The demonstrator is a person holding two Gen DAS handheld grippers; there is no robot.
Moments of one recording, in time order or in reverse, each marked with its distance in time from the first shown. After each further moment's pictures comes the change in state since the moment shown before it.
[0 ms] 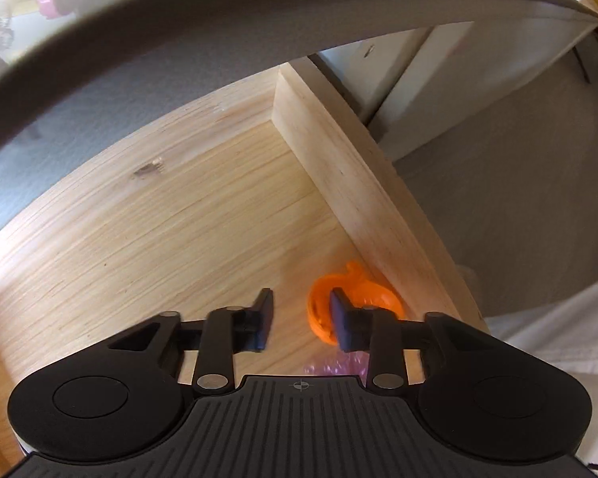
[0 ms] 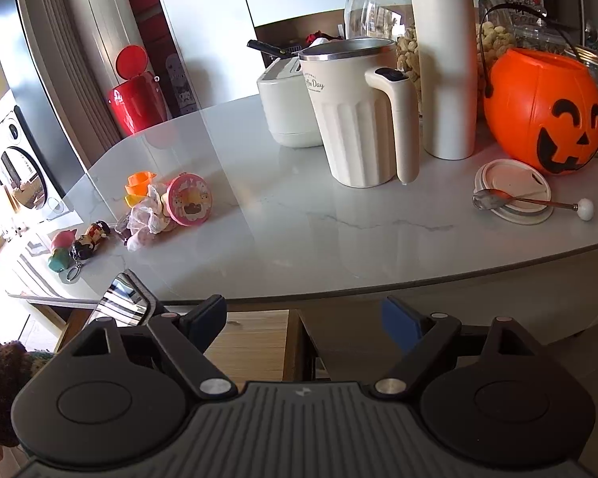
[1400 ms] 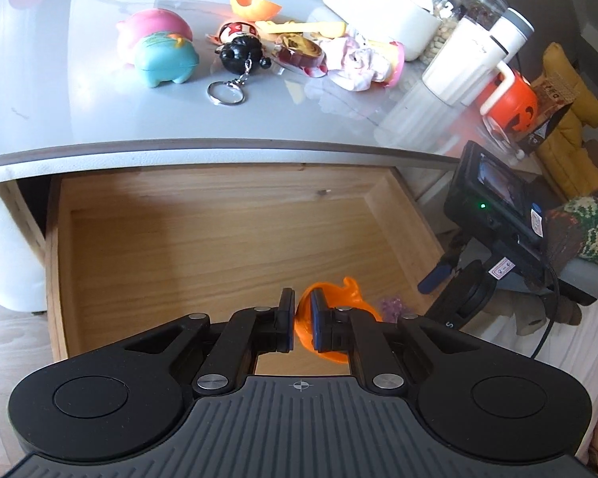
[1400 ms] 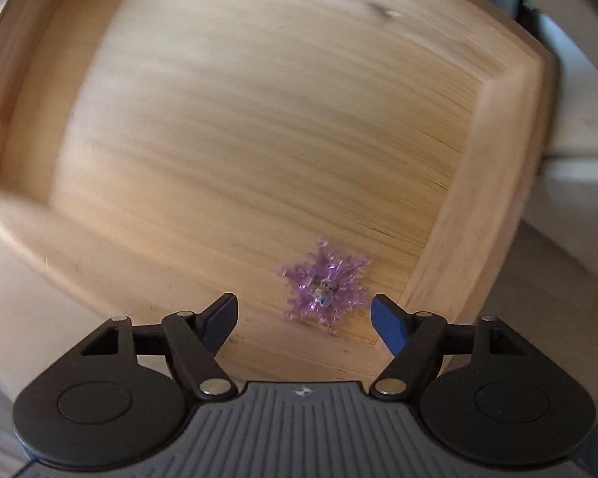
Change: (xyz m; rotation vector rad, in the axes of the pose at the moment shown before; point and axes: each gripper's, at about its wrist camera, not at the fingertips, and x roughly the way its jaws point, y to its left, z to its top) left arm -0.167 0.153 -0.192 -0.249 -0.459 -0.173; right arm 0.217 0.163 -0.071 -0.471 1.070 -0.105
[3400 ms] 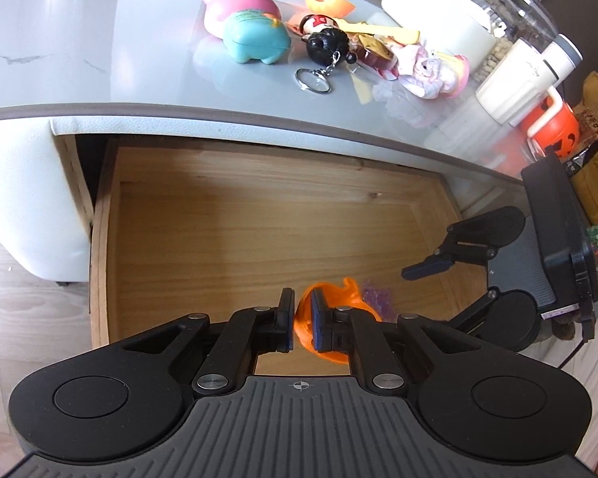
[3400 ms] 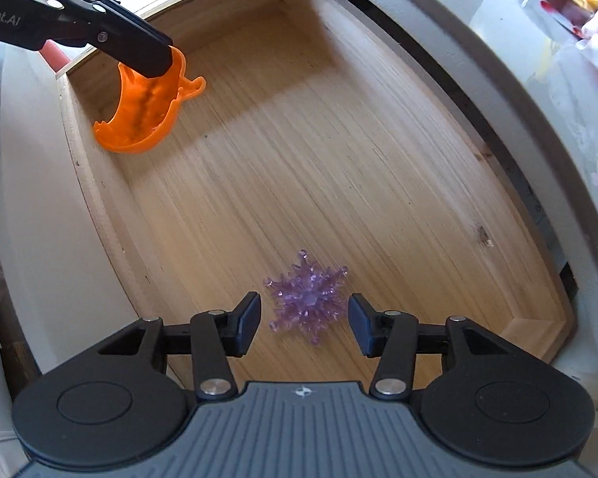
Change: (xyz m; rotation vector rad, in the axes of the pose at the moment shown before) left arm -0.001 0.030 -0.007 -0.112 -0.004 0.076; right arm -0.034 0.025 0.071 -0.528 -0.395 -0.051
